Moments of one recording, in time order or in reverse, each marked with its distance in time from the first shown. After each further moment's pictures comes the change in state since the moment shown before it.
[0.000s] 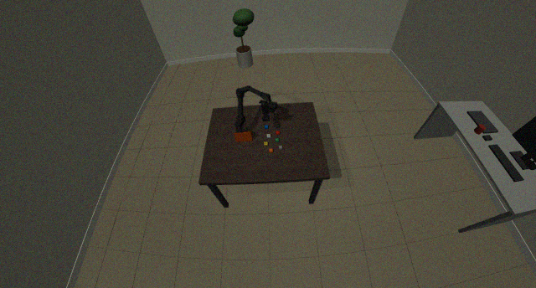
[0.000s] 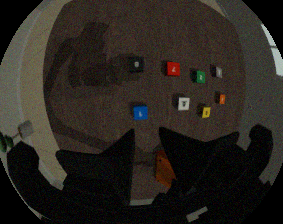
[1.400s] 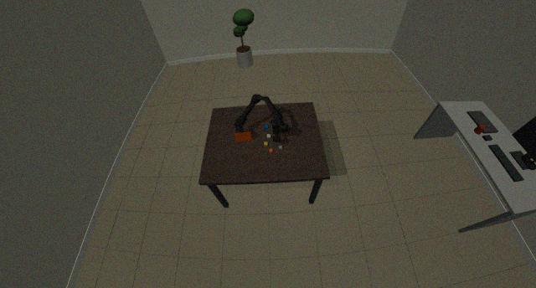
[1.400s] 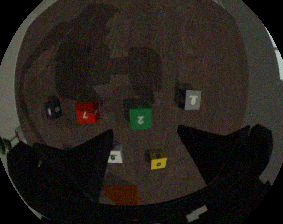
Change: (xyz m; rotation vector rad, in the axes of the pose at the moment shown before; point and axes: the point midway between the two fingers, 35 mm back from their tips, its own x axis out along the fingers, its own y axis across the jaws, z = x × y) arm 0.075 -0.169 0.081 -0.017 0.008 -0.008
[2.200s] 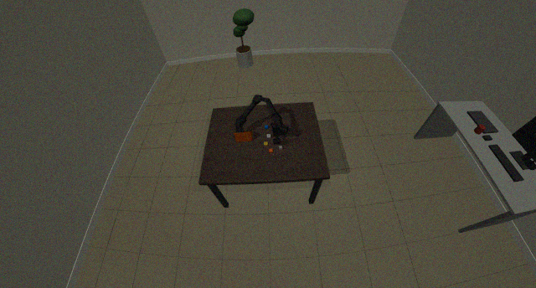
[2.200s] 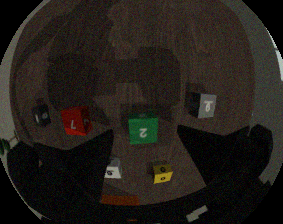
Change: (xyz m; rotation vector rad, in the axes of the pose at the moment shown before) arm 0.033 0.001 0.002 -0.003 -0.008 0.000
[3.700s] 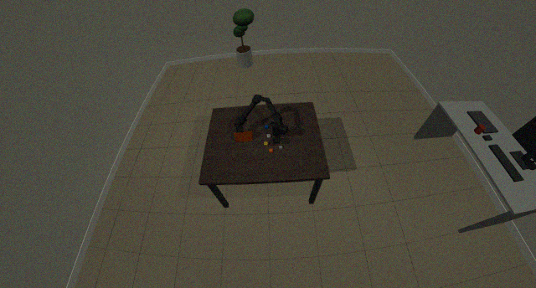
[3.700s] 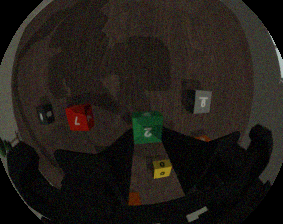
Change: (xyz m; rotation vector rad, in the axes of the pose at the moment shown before) arm -0.010 -0.001 -0.002 0.018 0.005 0.009
